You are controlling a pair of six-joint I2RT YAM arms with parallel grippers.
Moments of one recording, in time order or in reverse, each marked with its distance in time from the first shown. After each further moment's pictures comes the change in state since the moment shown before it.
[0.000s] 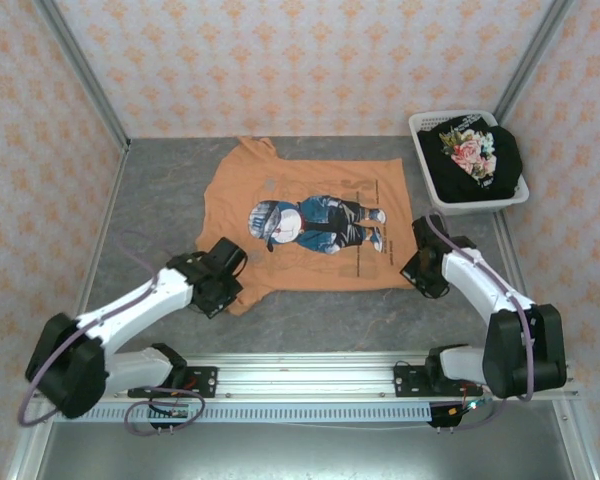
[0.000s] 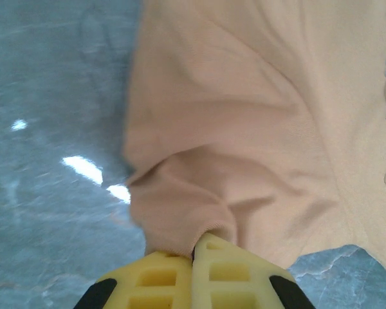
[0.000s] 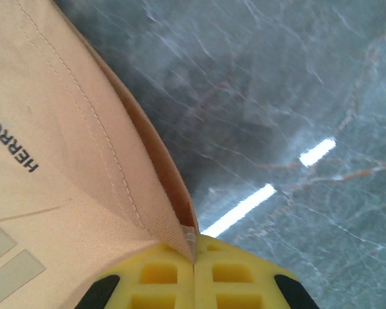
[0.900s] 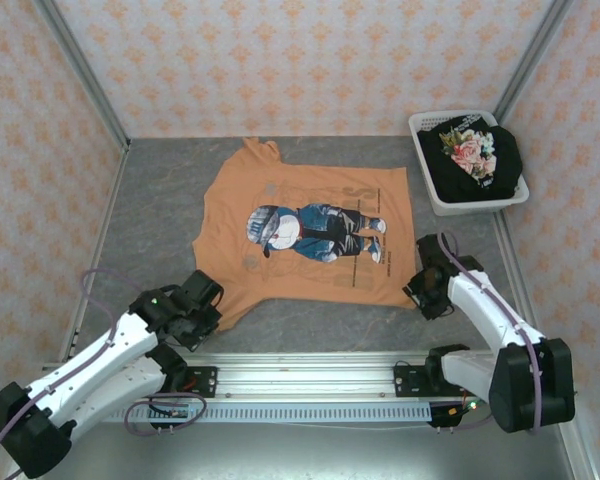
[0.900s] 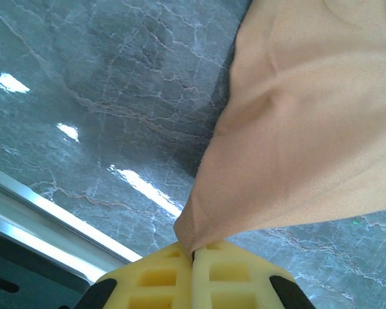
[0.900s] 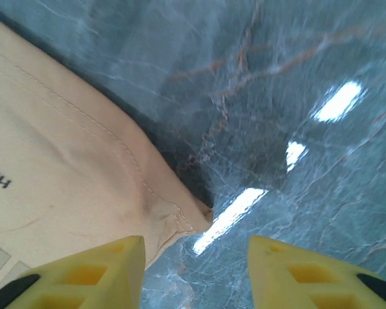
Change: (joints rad) left arm -0.053 -0.362 -0.161 -0.195 0.069 -0.158; right arm 0.000 -0.167 -0.134 -0.042 -0.110 0.233
